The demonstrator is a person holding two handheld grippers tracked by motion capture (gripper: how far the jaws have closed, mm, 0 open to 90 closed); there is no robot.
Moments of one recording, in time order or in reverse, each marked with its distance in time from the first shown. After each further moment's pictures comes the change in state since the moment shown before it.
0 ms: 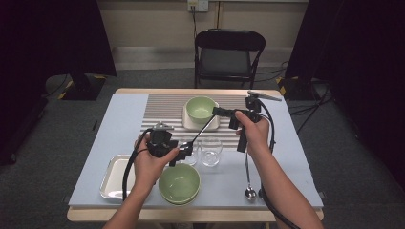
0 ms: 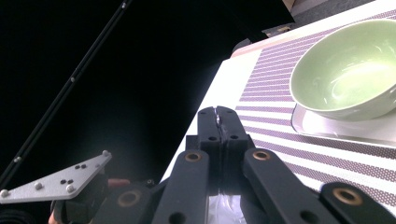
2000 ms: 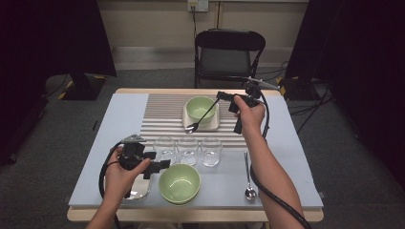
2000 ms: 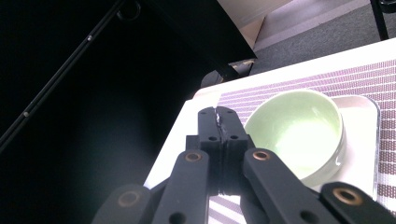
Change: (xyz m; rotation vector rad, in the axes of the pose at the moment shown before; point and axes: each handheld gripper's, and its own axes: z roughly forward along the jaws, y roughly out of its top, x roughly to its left) left arm 0.042 -0.048 -0.042 0.017 -0.053 -0.035; right arm -0.031 0.042 0.026 -0.117 -0.127 -0.031
